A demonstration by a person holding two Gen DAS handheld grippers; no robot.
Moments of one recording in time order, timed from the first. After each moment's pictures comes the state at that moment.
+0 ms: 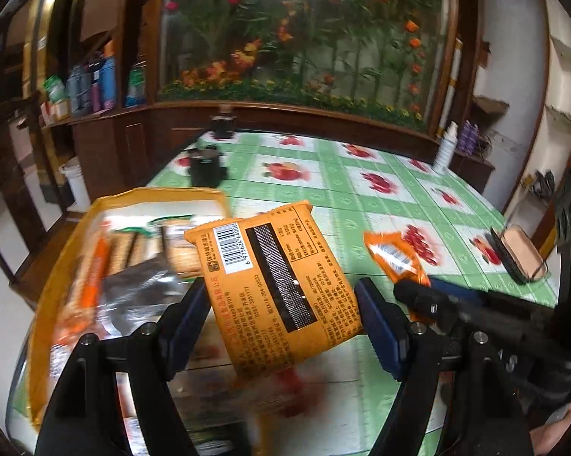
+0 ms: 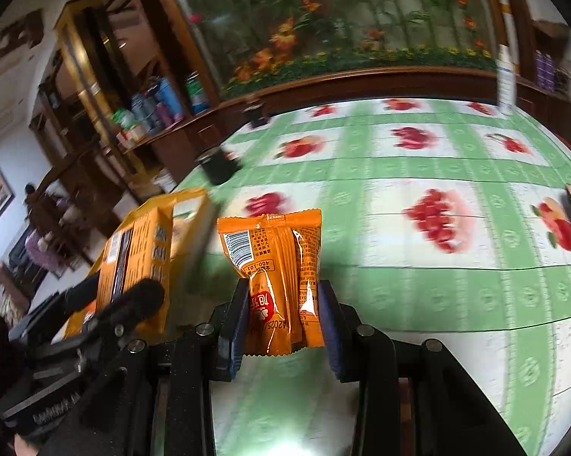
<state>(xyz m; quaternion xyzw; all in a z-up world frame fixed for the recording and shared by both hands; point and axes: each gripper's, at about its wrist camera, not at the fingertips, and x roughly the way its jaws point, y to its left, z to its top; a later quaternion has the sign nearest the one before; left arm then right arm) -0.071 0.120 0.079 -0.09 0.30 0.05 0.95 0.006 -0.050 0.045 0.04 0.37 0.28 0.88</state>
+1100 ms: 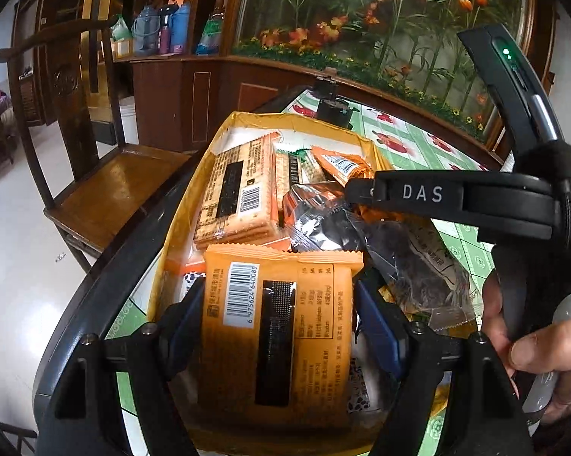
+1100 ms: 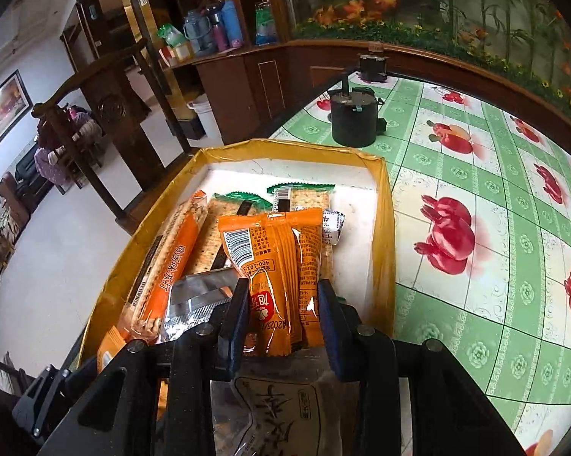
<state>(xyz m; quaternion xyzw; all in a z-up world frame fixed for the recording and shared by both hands) -0.130 0.242 0.026 -0.16 0.35 0.13 0.91 0.033 0.155 0.028 -0.08 0.42 0.33 0.84</state>
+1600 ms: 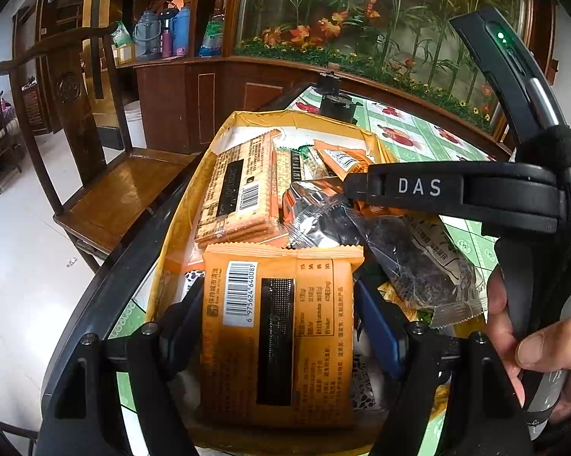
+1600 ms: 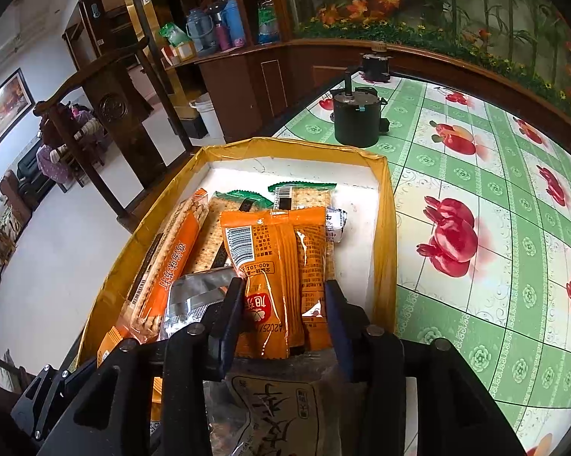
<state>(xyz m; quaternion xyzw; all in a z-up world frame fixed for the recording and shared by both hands) -0.127 0.232 0.026 -0.13 0.36 0.15 0.91 0.034 0.154 0.026 -0.08 0.42 0.34 0.84</state>
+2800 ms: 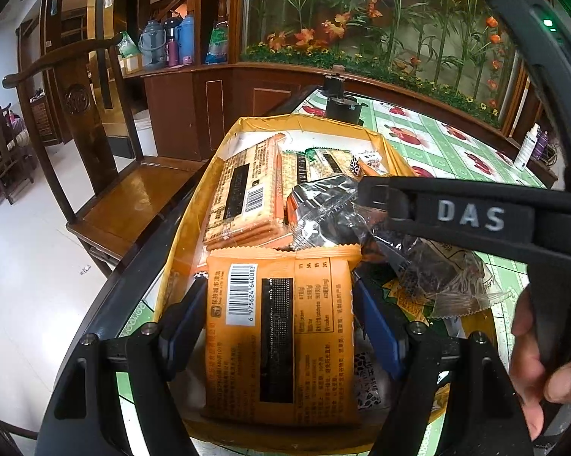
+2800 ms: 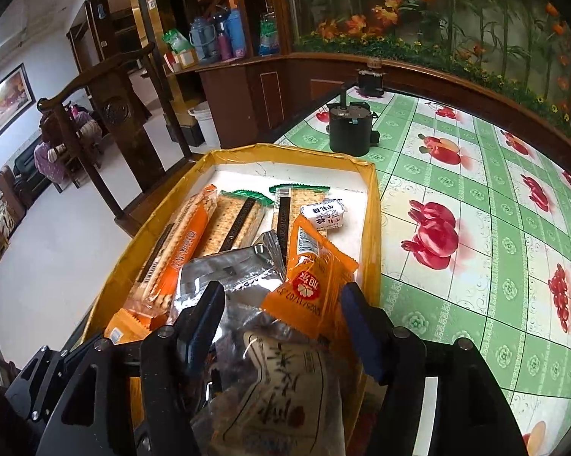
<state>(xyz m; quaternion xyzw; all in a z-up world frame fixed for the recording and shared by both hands) -0.138 0.236 0.031 -0.12 0.36 0.17 0.91 0.007 0.138 0.039 -0.08 0.39 0.33 0.85</state>
